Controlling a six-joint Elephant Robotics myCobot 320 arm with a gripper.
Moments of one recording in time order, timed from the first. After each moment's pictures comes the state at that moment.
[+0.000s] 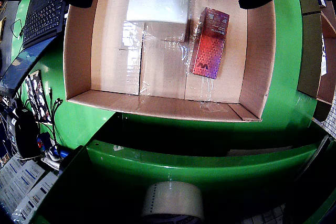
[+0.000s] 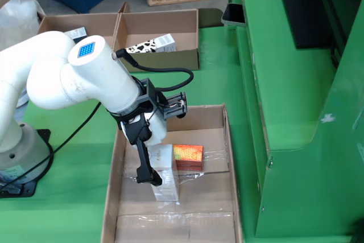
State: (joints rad) arm 0.00 -0.67 -0.46 -0.09 1.60 -0.09
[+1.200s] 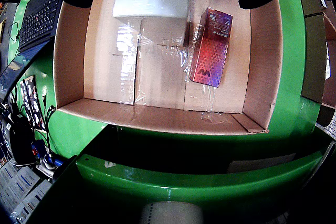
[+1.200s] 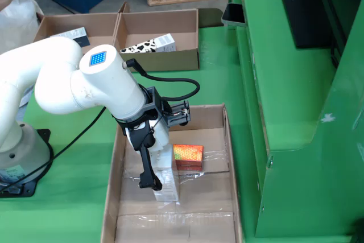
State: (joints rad) arm 0.00 -0.70 -0.52 -0.06 1.60 -0.08
